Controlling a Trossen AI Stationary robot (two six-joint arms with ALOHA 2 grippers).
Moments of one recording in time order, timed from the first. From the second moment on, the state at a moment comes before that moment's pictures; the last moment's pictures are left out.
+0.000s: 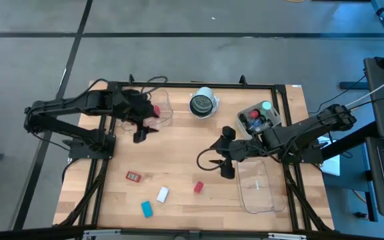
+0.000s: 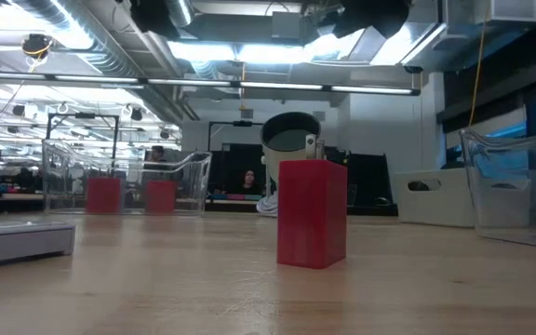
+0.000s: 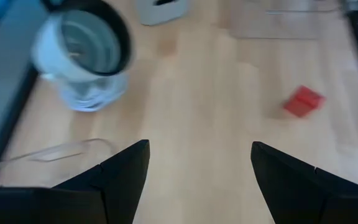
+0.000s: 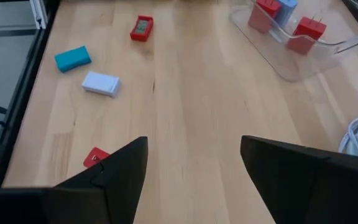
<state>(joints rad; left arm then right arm) 0.13 1.07 1.20 -0.91 0.03 -0.01 0.36 1.42 1.16 -0.49 0.30 0.30</state>
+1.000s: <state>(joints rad) -0.31 1.11 1.20 -0.92 -0.34 -0.37 0.41 1.77 1.17 -0.22 -0.06 -0.08</state>
